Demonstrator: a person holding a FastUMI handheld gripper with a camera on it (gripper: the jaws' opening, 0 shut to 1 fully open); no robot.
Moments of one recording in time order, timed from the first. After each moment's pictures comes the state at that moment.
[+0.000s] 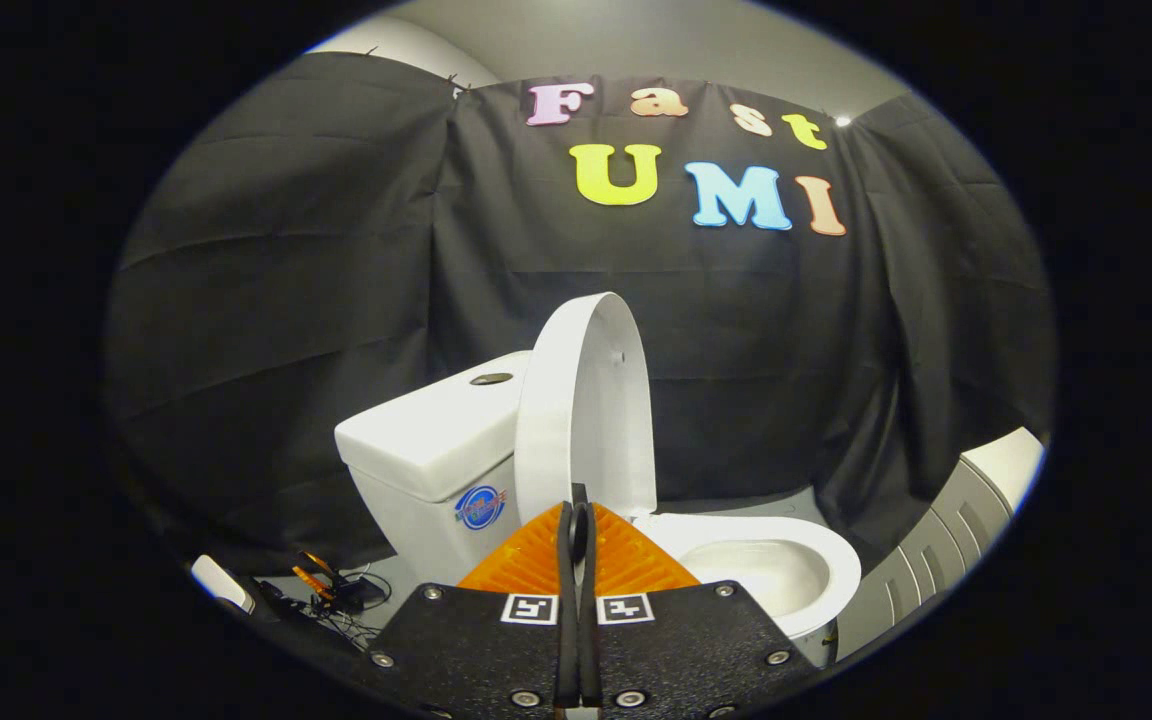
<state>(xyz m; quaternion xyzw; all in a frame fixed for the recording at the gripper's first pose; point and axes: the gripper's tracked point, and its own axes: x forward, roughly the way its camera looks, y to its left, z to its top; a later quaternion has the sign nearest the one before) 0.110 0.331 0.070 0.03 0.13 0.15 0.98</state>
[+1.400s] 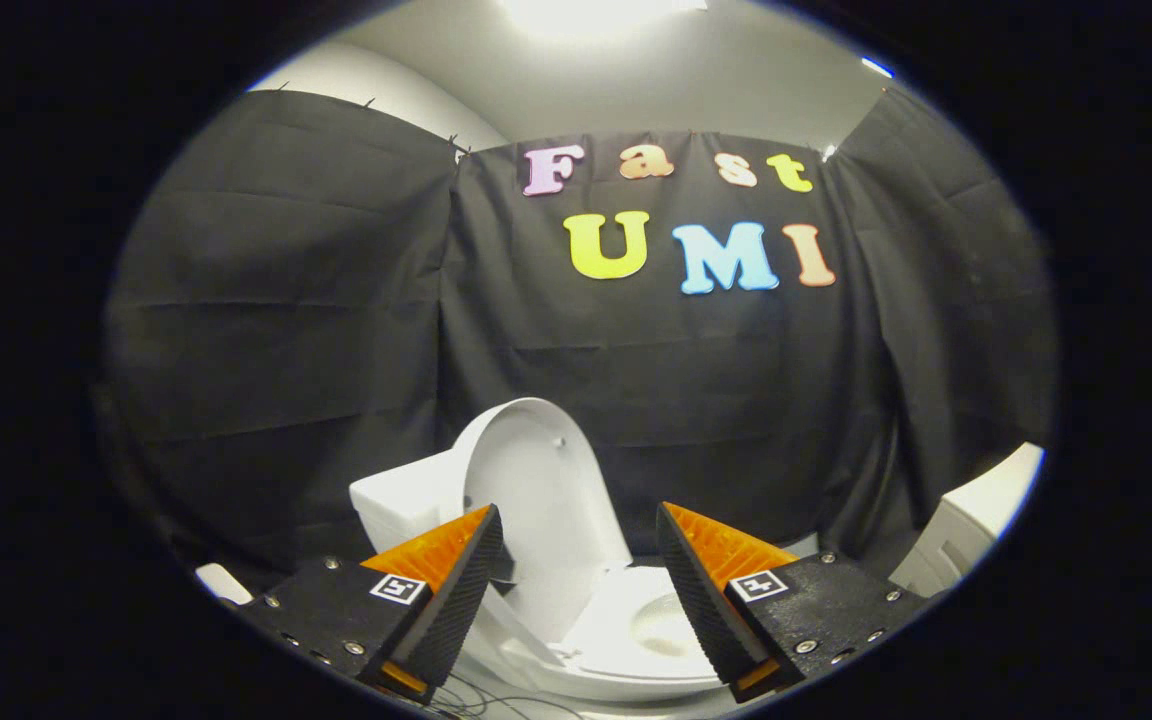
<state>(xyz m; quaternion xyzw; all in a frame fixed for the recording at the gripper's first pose) 0.082 0.213 0.149 0.05 0.01 0.14 0.99</state>
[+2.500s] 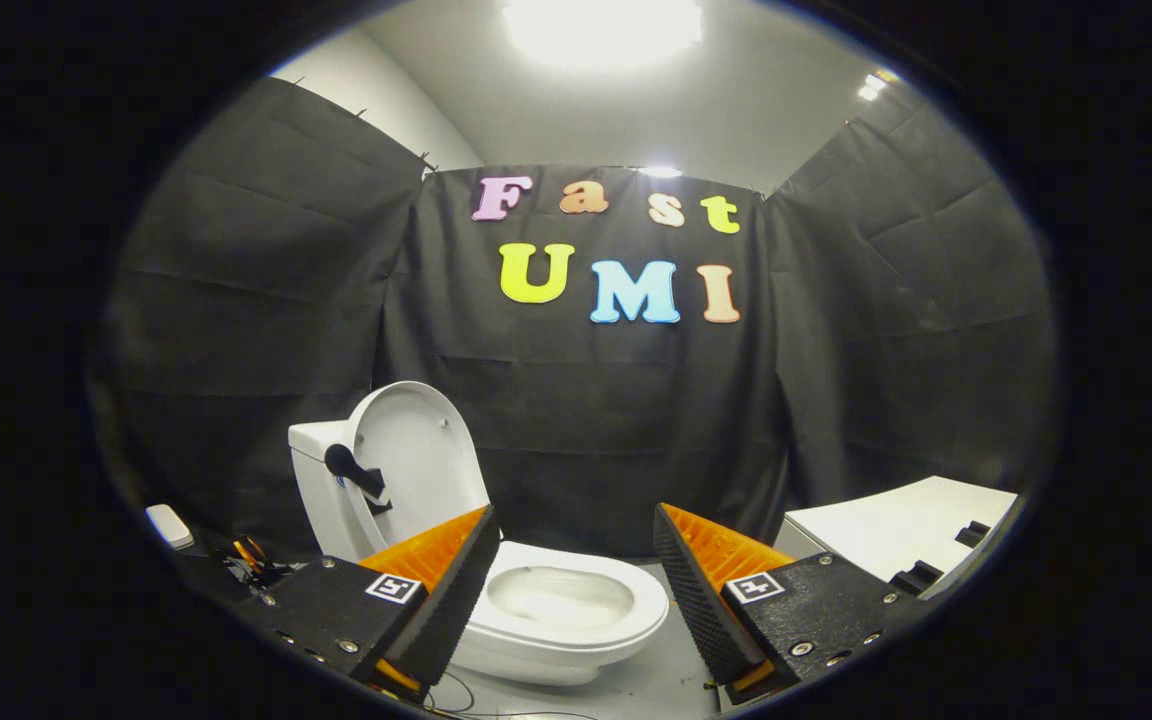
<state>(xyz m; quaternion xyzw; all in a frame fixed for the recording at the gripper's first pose) -0.024 0.044 0.102 0.03 -0.01 0.06 1.00</state>
